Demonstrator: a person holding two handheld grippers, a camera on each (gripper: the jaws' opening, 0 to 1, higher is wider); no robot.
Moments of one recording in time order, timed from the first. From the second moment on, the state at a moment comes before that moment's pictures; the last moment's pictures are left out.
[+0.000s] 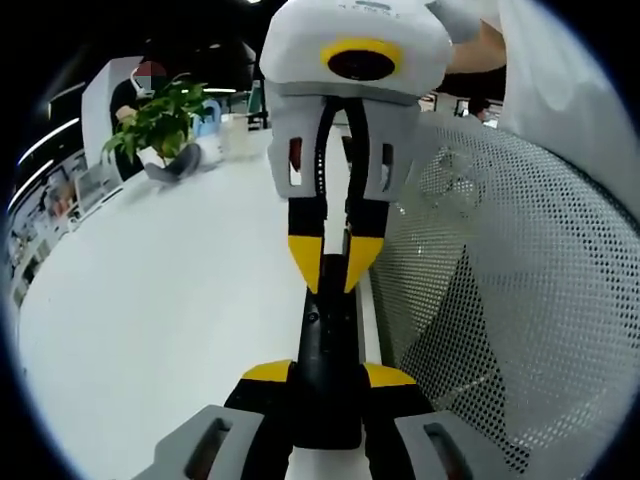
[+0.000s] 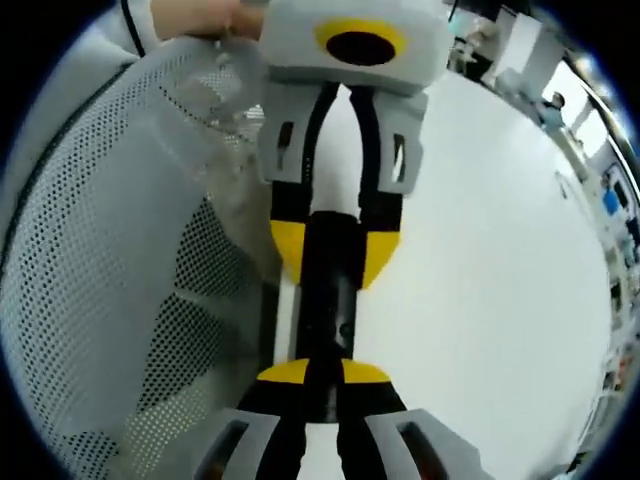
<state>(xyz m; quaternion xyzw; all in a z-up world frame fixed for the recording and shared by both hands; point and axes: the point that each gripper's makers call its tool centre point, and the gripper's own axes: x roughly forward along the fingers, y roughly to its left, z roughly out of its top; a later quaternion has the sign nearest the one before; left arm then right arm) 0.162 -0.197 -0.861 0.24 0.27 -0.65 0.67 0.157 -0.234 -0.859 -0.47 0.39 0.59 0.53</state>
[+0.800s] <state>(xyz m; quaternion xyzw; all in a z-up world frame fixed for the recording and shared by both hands) 0.162 -0.197 -0.861 0.24 0.27 -0.65 0.67 0.157 -0.229 -0.854 -0.39 0.31 0.61 0.62</state>
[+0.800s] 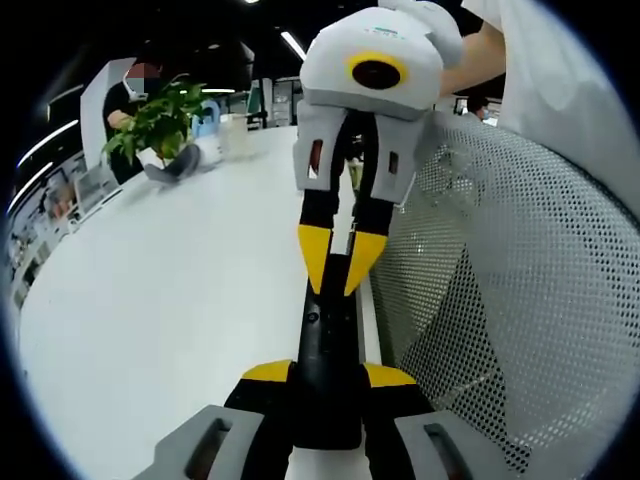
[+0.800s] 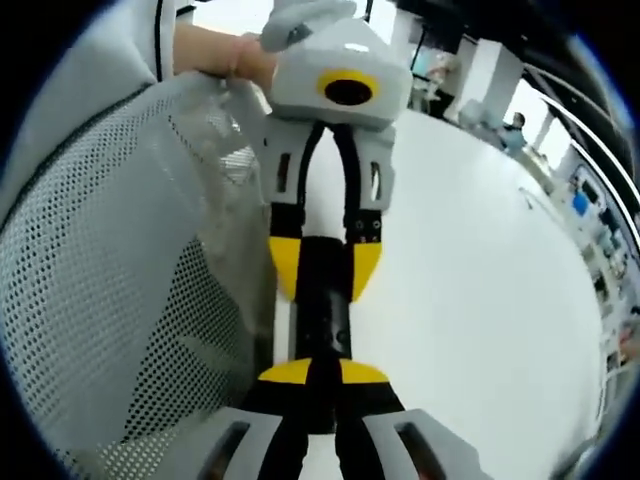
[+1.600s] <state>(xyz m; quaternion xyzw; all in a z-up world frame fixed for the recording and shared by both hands) 0.163 -0.198 -0.861 0.24 0.27 -0.65 0.67 0.159 -0.230 -0.855 -0.35 0.34 0.61 0.63</state>
